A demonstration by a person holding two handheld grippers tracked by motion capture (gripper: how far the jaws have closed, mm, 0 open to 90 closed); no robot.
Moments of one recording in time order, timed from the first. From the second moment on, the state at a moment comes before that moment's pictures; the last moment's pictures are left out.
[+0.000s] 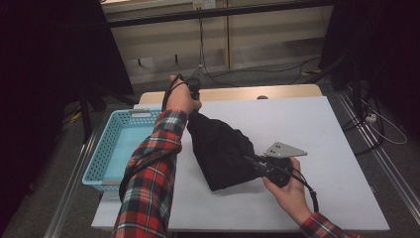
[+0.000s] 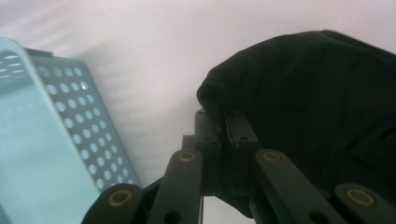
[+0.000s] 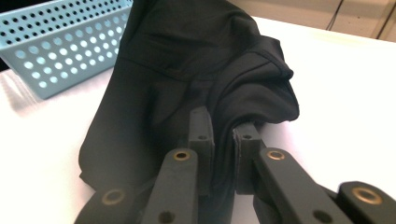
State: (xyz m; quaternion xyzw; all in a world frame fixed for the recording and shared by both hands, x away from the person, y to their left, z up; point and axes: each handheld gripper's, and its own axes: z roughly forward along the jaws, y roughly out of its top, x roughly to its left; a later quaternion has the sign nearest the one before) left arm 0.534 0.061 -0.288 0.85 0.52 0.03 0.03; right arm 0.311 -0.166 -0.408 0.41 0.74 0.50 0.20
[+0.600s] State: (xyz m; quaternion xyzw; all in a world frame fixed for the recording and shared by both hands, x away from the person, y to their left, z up) left arm 0.534 0.080 -0.247 0.85 0.53 0.04 0.03; right arm 0.314 -0.142 -0.389 0.38 0.73 0.52 0.21
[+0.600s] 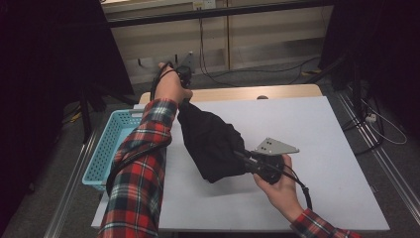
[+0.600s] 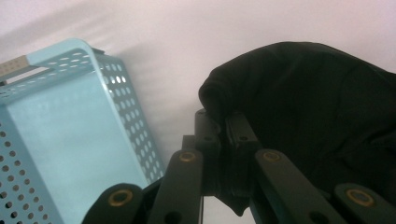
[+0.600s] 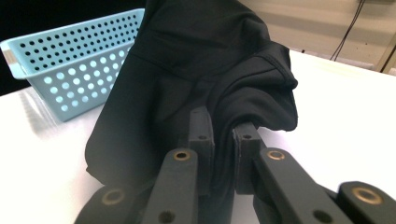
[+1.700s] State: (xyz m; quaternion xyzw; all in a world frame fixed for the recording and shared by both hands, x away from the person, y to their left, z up) left arm 0.533 0.149 -0.162 0.82 0.56 0.08 0.06; right arm 0.333 -0.067 -0.334 0.31 0.73 0.57 0.20
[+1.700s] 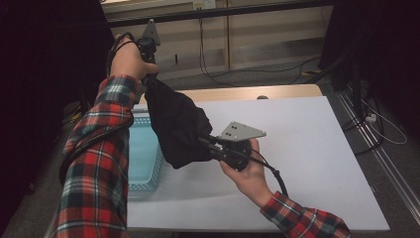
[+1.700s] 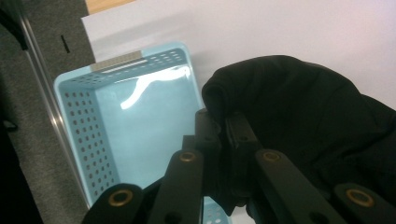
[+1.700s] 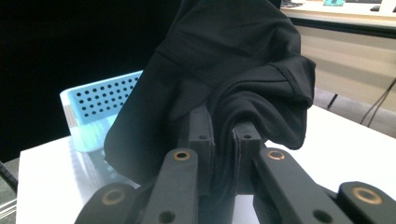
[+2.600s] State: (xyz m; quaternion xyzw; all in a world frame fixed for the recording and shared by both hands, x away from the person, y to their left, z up) left arm 0.539 0.218 -0.149 0.80 0.60 0.08 0.07; right arm 0.336 0.002 -0.316 0.27 0.74 0.59 0.18
